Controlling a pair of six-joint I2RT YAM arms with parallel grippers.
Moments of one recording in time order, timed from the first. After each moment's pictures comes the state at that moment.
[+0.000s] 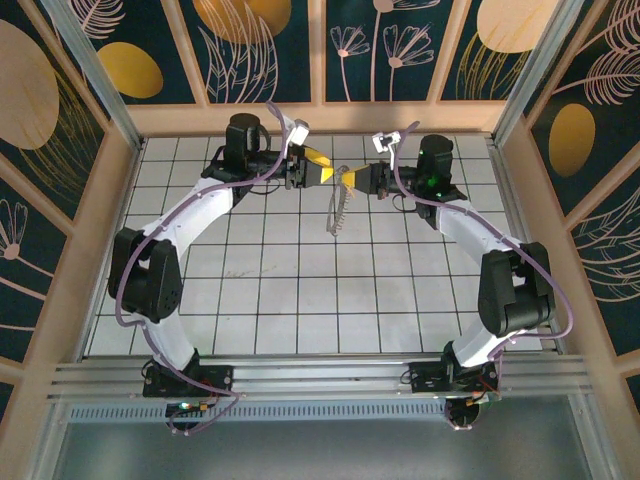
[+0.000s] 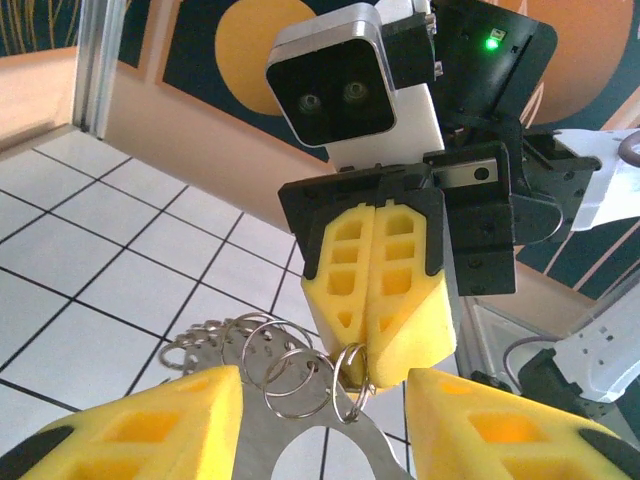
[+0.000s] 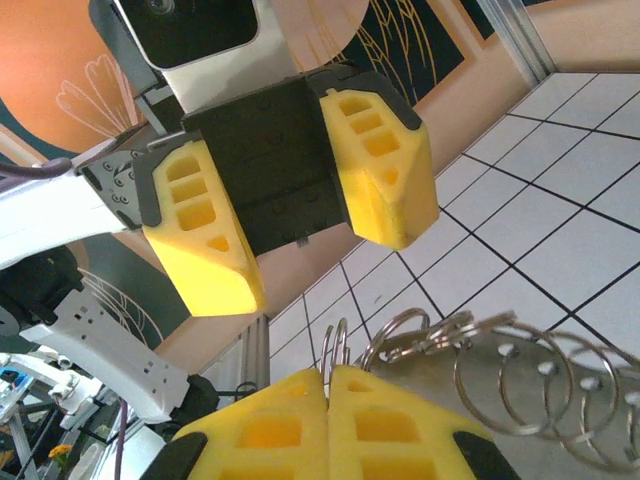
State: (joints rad) left arm -0.39 1.80 1.47 0.06 1.10 -0.22; right arm 0.26 1.60 1.10 0.37 -1.22 0.56
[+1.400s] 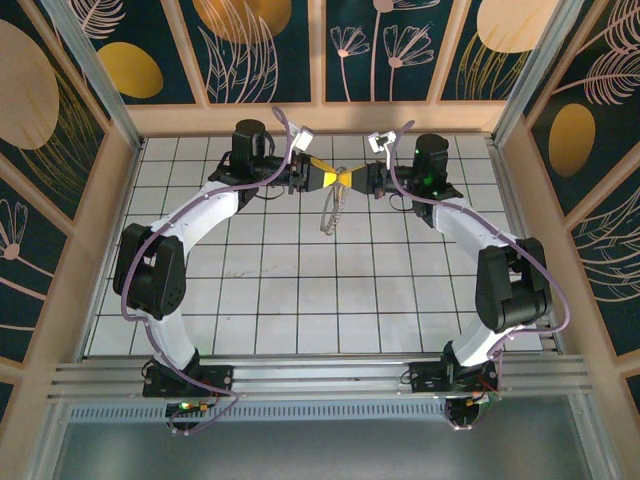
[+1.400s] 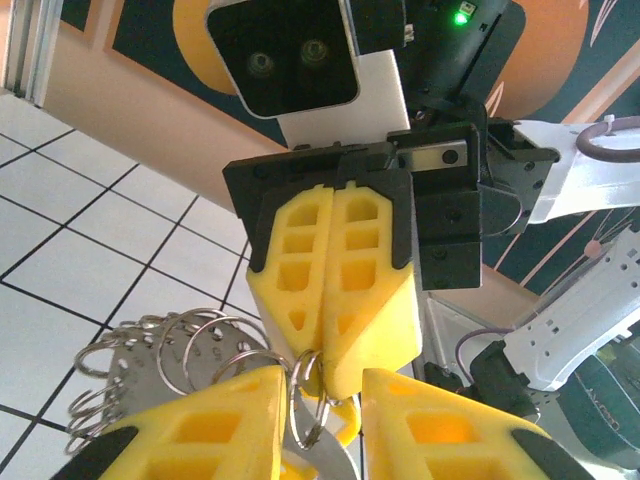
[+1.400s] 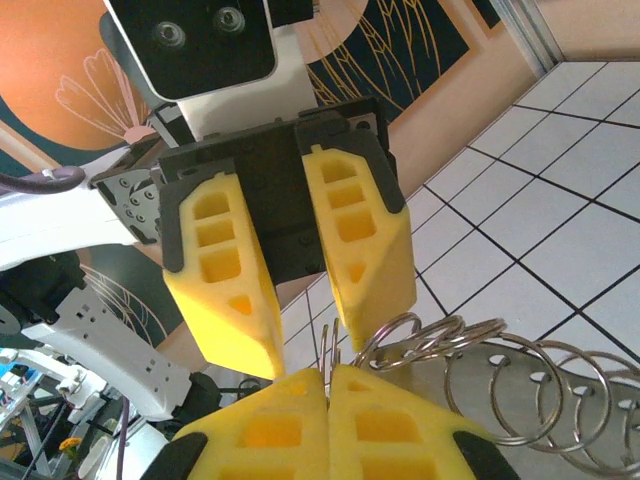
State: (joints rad) left arm -0.42 1.82 1.42 0.15 1.17 -0.32; right arm 0.28 1.64 1.12 0.37 -1.22 0.56
